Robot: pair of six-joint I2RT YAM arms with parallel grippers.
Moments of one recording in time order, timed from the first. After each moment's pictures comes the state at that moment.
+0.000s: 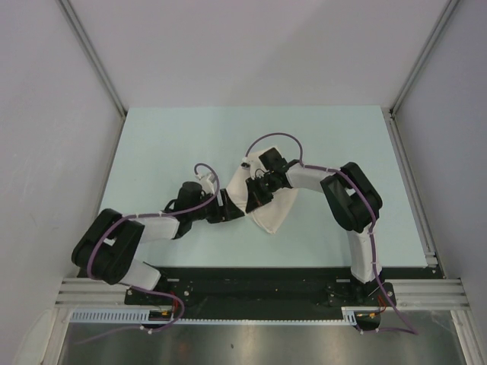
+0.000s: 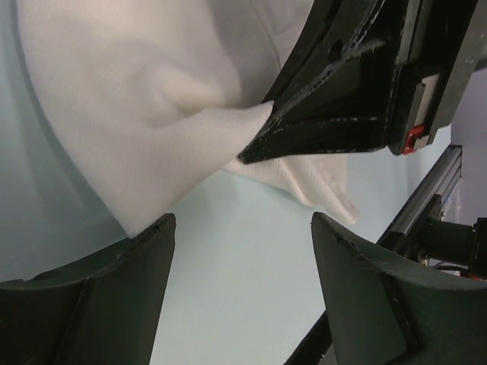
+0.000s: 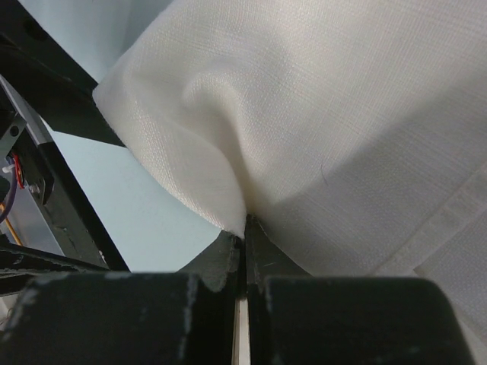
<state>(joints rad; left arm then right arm) -0.46 1.44 0.41 0.41 0.45 -0.67 0.62 2.07 1.33 -0.33 -0.66 0.16</state>
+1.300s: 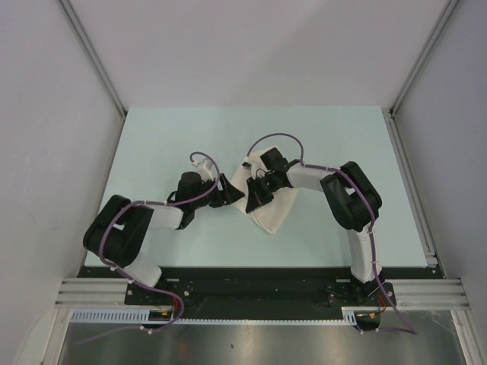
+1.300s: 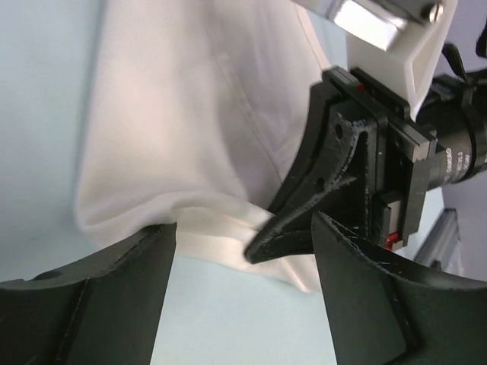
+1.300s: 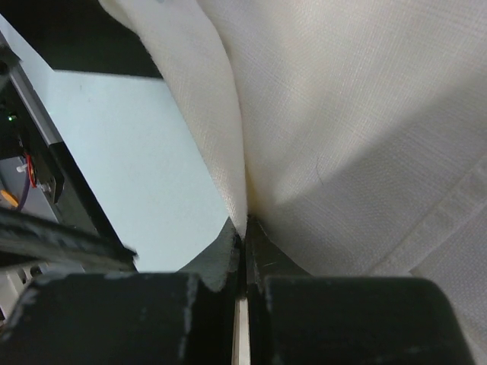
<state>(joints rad) -0.41 1.61 0.50 0.66 0.41 -0.70 0.61 2.08 1.33 -0.32 -0.70 0.18</state>
